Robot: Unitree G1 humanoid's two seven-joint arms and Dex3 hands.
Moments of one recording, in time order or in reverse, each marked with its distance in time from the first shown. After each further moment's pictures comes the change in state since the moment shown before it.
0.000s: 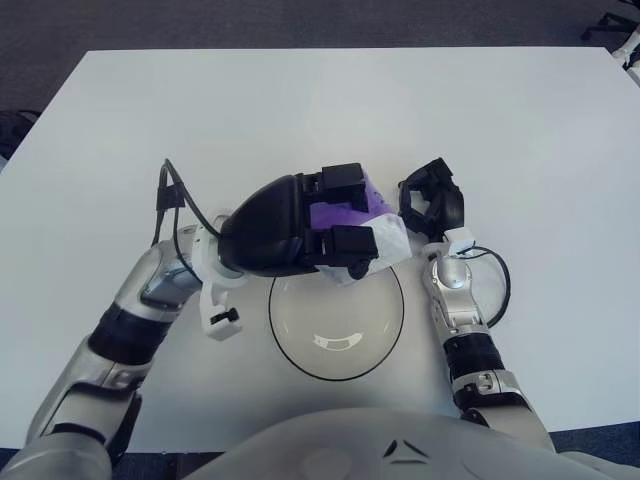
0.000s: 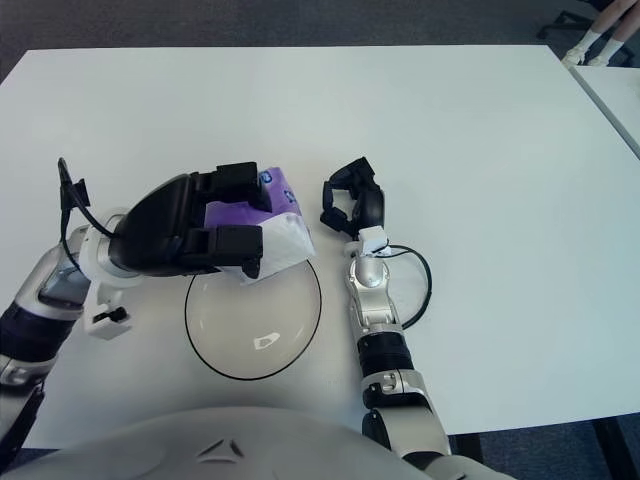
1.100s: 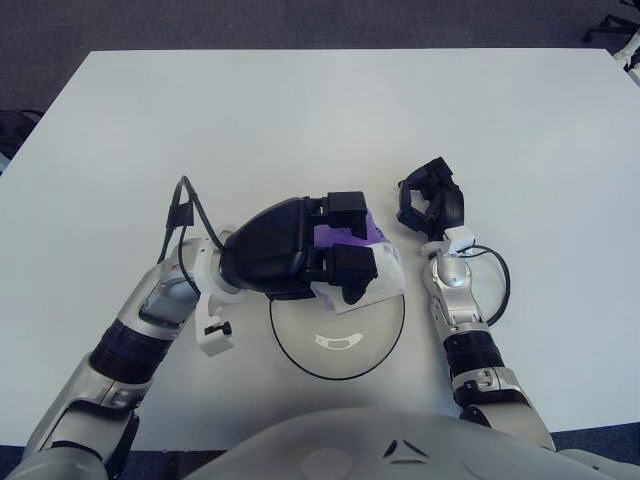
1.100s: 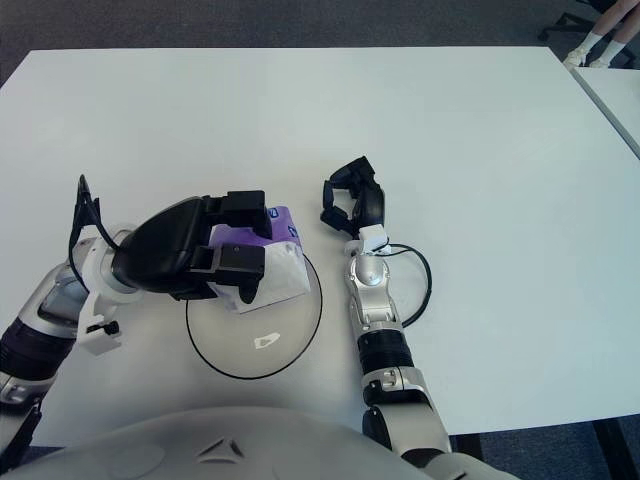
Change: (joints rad) left arm -0.065 0.002 -0.010 0.100 -0.162 -0.029 -0.189; right arm -0.008 -0.004 0.000 0.018 0.004 -0.005 0.001
